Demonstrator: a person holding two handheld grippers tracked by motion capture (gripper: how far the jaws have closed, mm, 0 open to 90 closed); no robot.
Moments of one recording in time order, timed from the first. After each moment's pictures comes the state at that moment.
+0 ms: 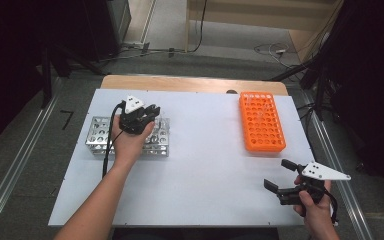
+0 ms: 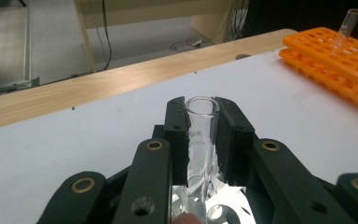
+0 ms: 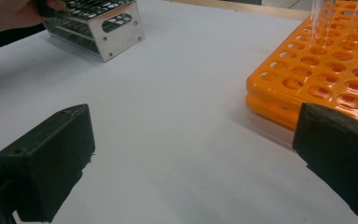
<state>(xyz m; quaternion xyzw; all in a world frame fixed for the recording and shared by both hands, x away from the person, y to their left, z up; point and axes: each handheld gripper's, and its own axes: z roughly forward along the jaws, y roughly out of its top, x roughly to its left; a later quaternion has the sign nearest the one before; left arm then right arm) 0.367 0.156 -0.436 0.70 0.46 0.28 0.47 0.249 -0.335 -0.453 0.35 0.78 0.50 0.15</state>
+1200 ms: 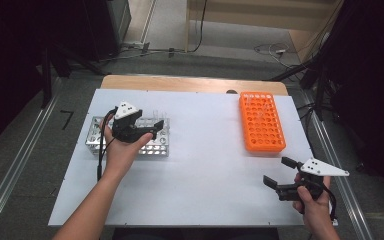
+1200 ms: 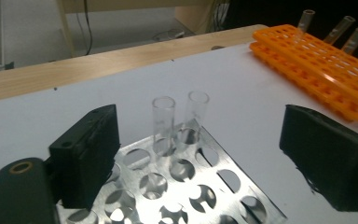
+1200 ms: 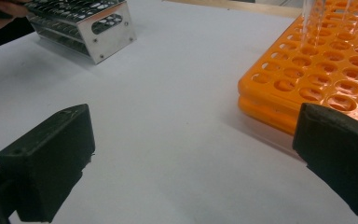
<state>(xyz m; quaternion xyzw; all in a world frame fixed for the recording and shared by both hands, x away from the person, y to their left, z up) 0.324 0.166 -0.421 0.70 0.46 0.23 0.50 0.258 -0.333 -0.449 0.36 0.77 0.50 0.15</state>
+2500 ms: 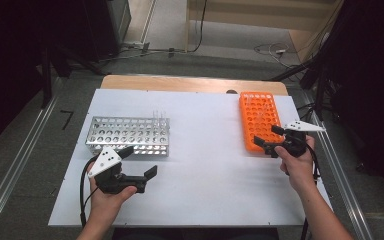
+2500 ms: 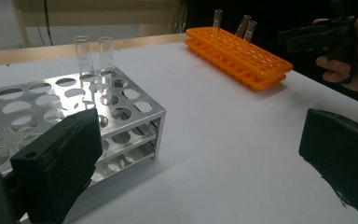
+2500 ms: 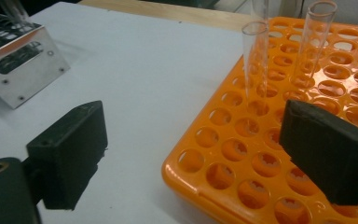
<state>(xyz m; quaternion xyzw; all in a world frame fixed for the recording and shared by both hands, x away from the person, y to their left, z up) 0.210 0.171 -0.441 0.69 0.42 0.20 0.55 0.365 -0.308 -0.441 0.41 0.77 0.46 0.17</state>
